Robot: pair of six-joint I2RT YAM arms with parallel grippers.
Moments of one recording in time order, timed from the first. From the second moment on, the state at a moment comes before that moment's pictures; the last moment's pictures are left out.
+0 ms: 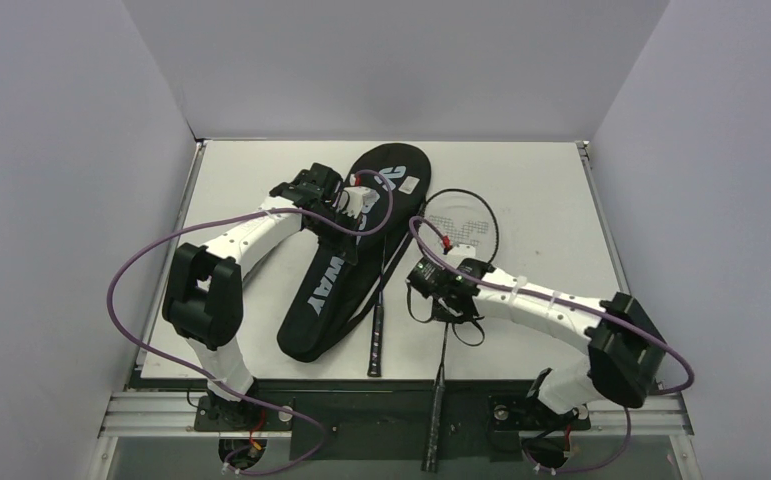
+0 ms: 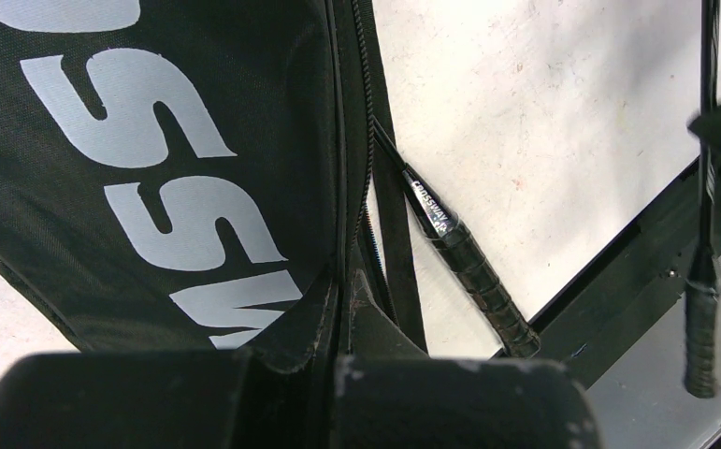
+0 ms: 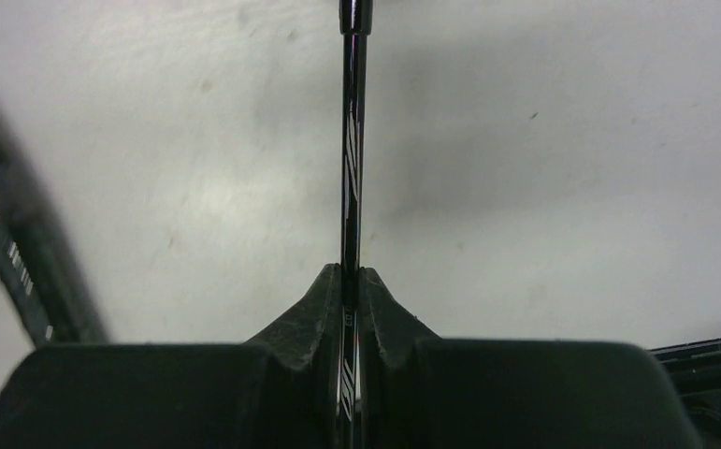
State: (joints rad) left arm -0.44 1.78 1.40 -0.78 0.44 0.06; right arm 0.88 1.48 0.94 -0.86 0.47 1.01
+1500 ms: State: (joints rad) left arm -0.44 1.78 1.43 -0.79 0.48 0.03; right arm 0.94 1.78 1.35 -0.90 0.32 0.77
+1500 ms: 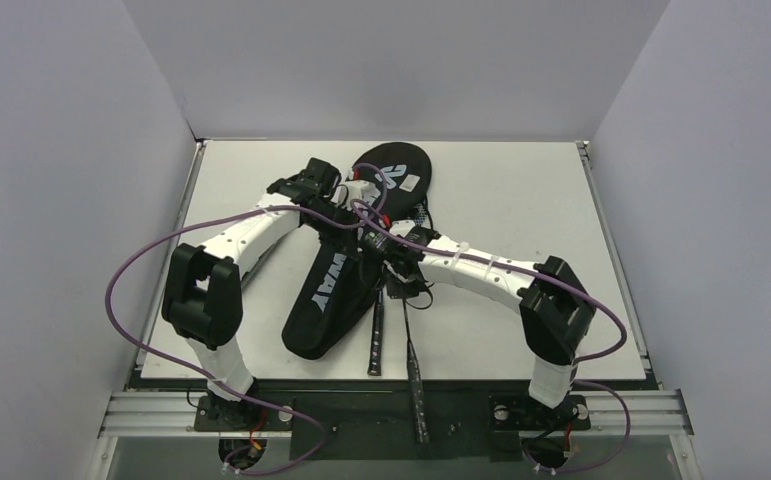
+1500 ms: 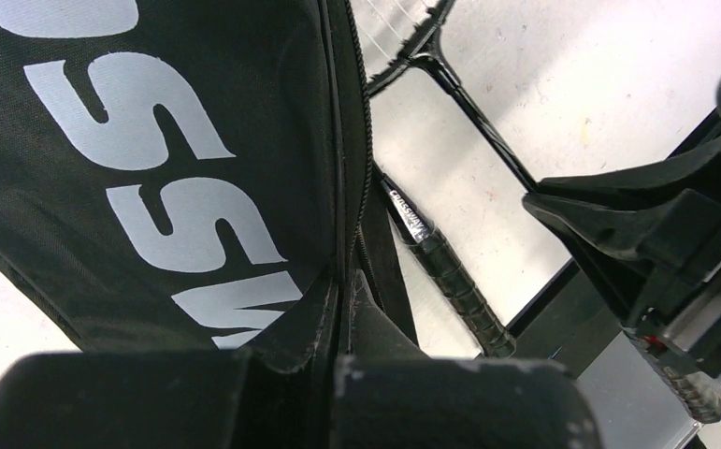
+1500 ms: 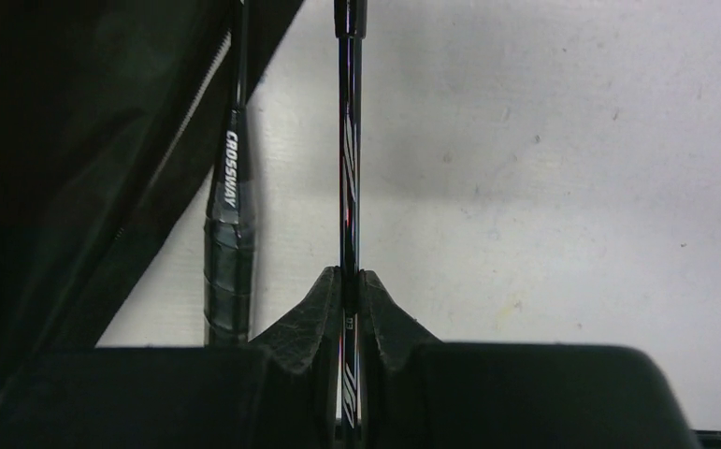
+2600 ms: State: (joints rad) left arm -0.45 1.78 1.46 -0.85 0.49 0.04; right arm 0.72 2.00 1.53 -0.55 0.23 0.82
